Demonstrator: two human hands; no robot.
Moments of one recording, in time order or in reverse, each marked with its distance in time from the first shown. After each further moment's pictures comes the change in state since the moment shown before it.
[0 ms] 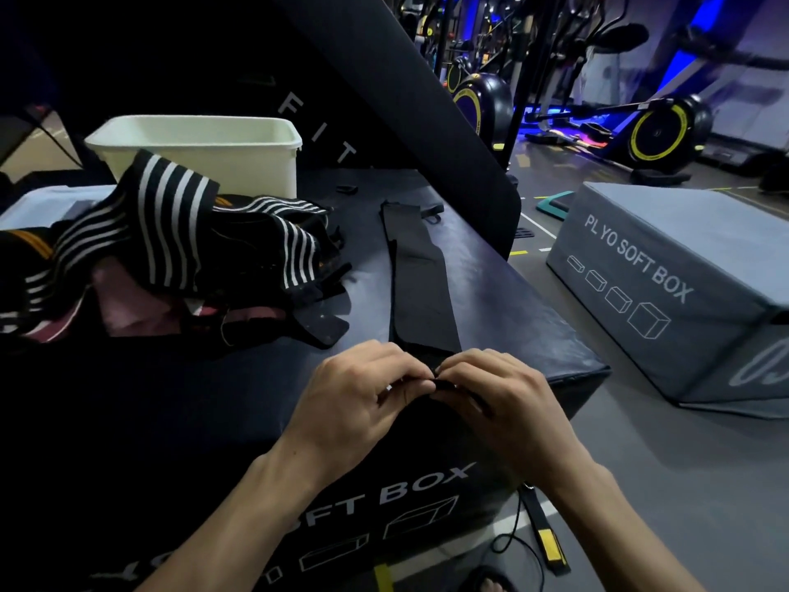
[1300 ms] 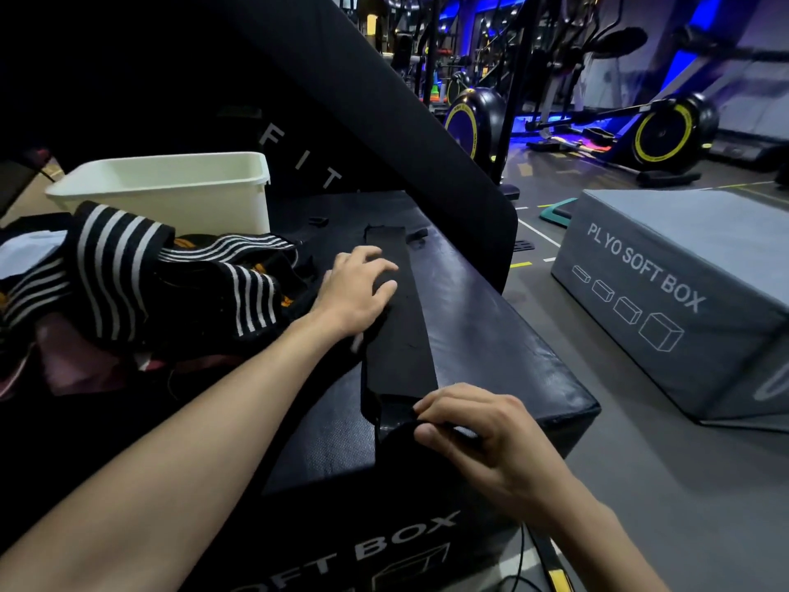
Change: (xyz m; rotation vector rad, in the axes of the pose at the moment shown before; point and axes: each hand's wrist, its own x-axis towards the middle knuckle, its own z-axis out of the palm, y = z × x) left_hand 0.167 -0.104 0.046 0.308 -0.219 -0.395; right_hand 0.005 0.029 -0.014 0.437 -0.097 0.165
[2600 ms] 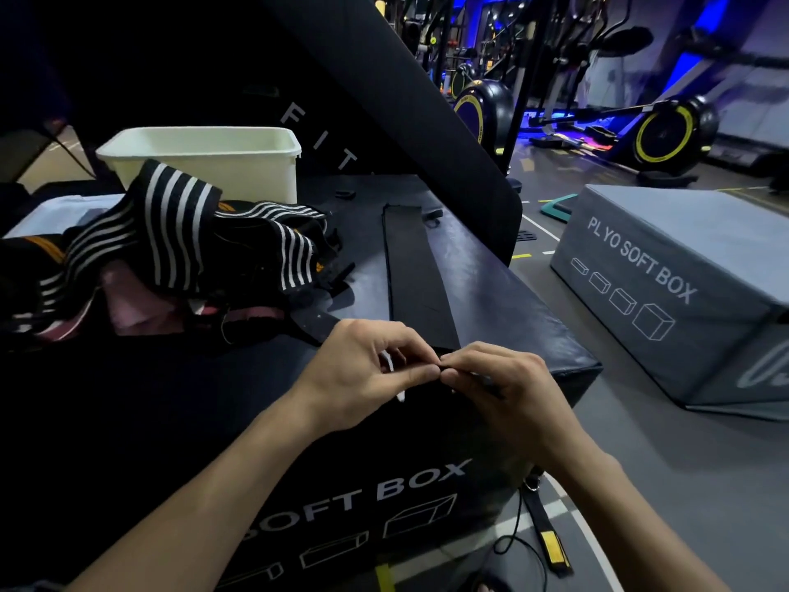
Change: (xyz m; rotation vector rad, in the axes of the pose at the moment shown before) left_hand -0.176 0.031 -0.039 -0.575 -0.048 0.284; right_hand -0.008 -0.023 0.008 -0.106 0.072 0.000
